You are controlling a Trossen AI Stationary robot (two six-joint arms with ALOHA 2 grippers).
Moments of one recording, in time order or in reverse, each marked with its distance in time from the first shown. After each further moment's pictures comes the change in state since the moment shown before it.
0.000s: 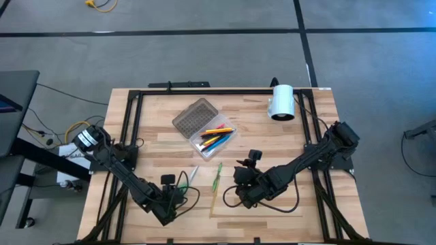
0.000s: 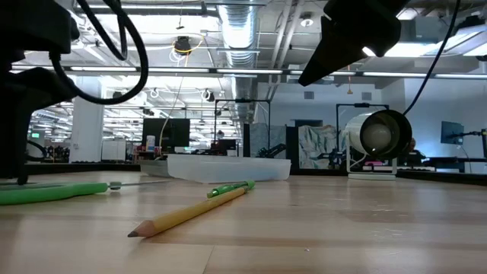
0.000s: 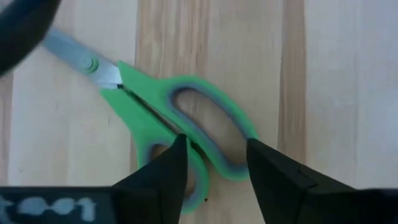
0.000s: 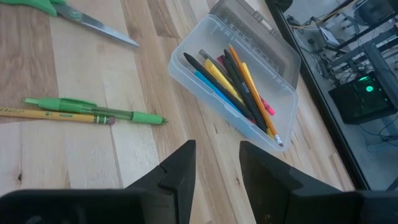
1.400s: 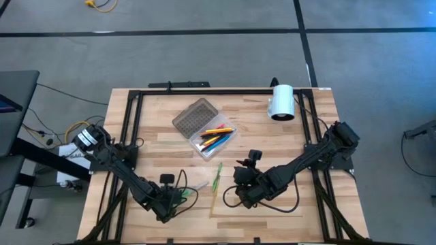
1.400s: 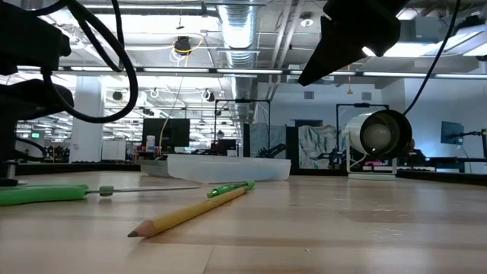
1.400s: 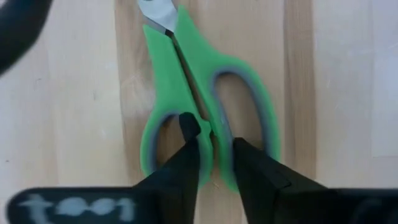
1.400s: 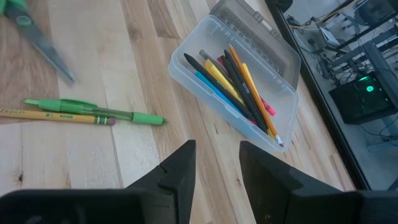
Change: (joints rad) left arm 0.019 0.000 -0.037 -0.054 0.096 0.072; right arm 0.000 0.000 0.000 0.003 0.000 0.000
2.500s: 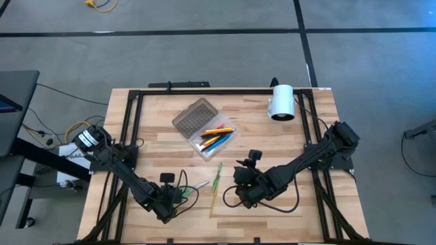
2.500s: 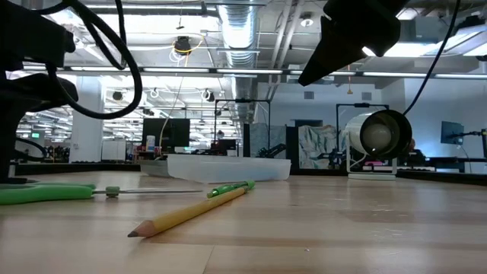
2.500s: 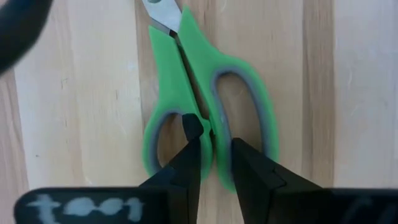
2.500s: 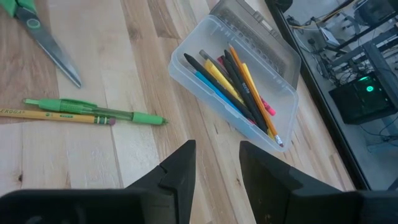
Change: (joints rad) left arm -0.003 0.006 0.043 -0.035 -0.042 0.012; right arm 0.000 0.000 0.000 0.000 0.000 0.000
